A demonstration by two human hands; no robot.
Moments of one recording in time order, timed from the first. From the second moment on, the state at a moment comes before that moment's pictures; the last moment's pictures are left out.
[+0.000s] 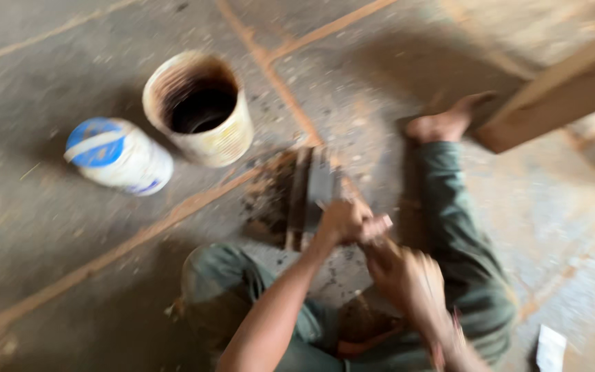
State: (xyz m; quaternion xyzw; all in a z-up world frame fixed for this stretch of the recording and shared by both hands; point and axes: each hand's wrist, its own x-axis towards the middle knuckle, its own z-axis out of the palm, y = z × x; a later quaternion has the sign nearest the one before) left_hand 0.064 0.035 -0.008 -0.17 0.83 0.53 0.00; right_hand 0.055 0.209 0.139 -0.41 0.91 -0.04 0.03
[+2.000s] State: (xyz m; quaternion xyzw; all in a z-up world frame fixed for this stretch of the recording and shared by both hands) left_hand 0.040 0.027 -0.017 -0.15 0.88 0.45 -0.03; right_hand 0.033 0.206 0.125 -0.53 0.84 -0.12 -0.05
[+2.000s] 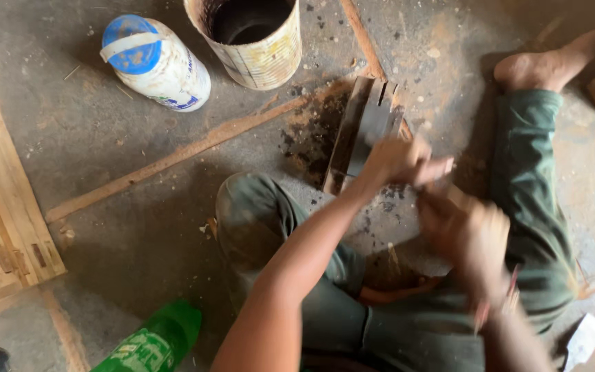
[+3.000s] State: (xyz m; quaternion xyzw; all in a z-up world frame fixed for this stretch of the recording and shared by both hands) left_hand 0.034 0.021 -0.027 -0.12 0.87 0.47 0.00; right_hand 0.046 0.206 0.115 -0.51 0.85 -0.10 -0.09
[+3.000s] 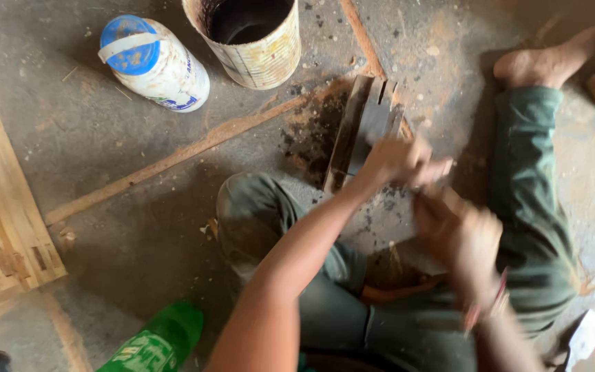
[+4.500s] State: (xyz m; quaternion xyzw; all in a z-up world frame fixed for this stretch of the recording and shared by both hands) left_hand 0.039 0.021 -0.014 -0.22 0.87 0.43 0.00; right_hand 0.027 0.197 0.131 -0.51 0.85 -0.12 -0.01
